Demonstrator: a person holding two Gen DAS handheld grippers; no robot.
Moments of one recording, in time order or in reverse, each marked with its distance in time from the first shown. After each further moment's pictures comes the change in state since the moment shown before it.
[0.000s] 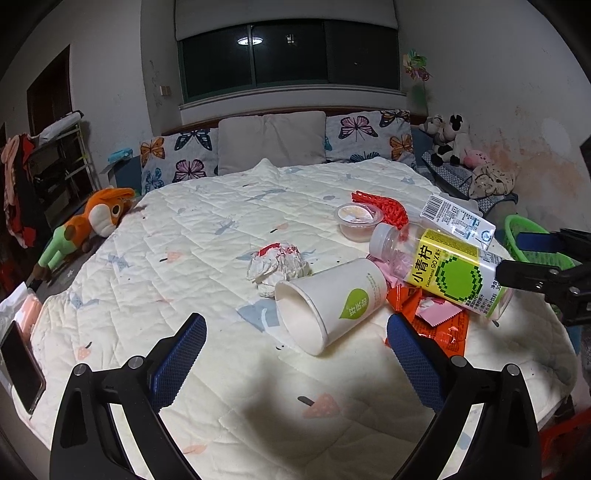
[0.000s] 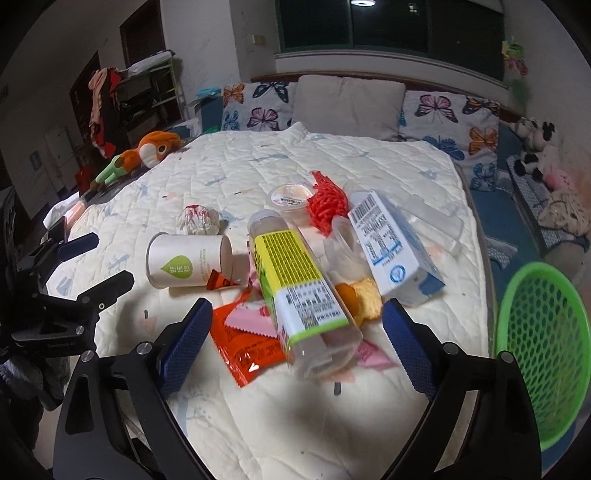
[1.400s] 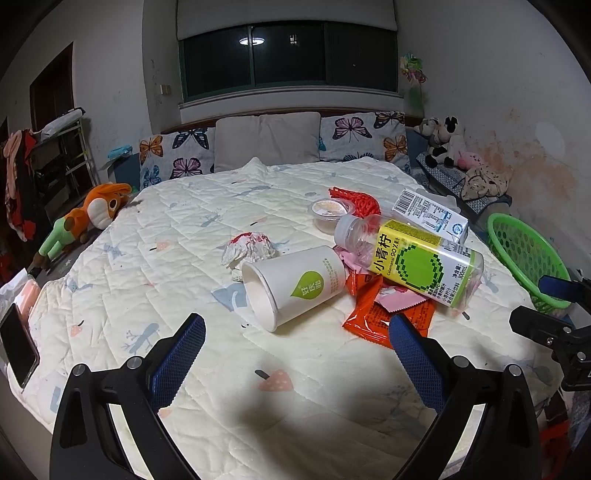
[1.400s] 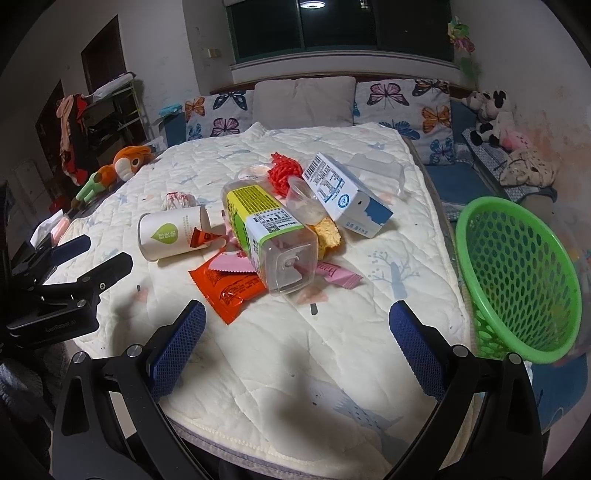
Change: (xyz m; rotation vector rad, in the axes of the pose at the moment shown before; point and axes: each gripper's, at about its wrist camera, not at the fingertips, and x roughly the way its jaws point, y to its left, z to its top) left arm -0.023 -0.033 -0.016 -0.022 -0.013 0.003; right arm -0.049 -0.004 -0.067 0.149 -0.057 -0.115
